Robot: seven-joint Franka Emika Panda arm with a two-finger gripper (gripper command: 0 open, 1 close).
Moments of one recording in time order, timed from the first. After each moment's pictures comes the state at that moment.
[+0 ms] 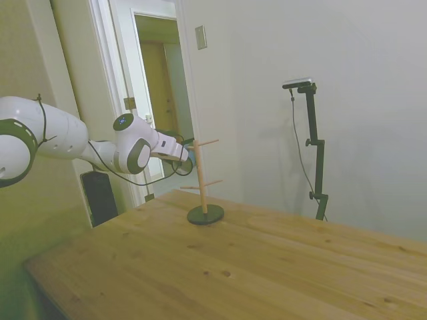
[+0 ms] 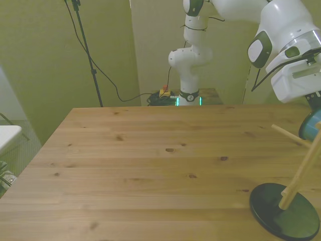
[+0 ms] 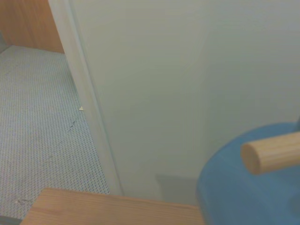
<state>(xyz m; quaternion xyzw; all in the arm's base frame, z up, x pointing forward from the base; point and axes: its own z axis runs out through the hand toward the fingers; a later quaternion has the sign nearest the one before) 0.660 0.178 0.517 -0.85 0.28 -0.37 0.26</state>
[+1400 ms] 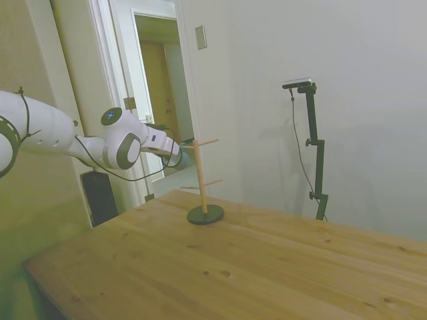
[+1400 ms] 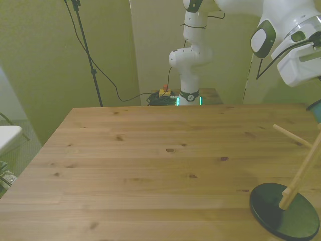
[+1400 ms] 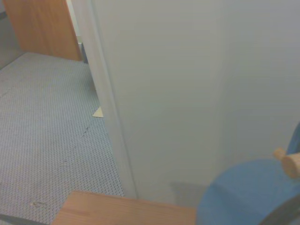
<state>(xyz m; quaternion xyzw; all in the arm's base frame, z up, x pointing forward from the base) 0.630 0.203 0.542 -0.85 0.25 -0.37 0.27</state>
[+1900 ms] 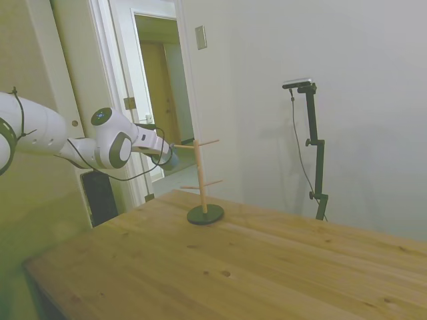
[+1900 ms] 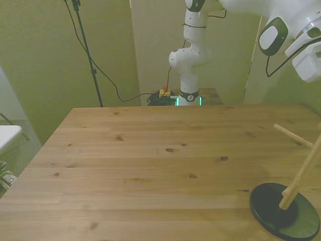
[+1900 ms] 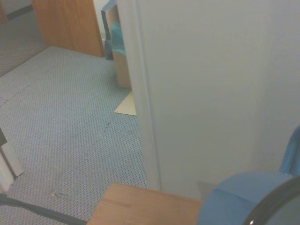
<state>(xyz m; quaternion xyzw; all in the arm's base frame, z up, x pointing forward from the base) 0.615 0.244 0.544 -0.86 0.22 -0.37 0.28</state>
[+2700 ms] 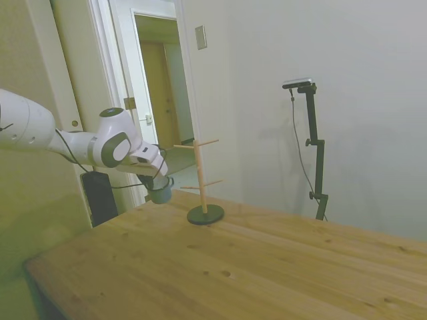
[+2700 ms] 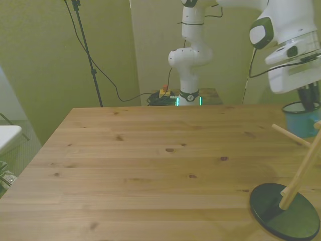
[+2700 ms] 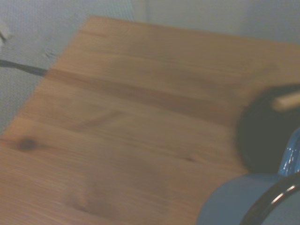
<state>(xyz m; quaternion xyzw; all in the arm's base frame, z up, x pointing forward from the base) 0.585 0.165 0.496 -0.93 0.27 -0.17 0.16</state>
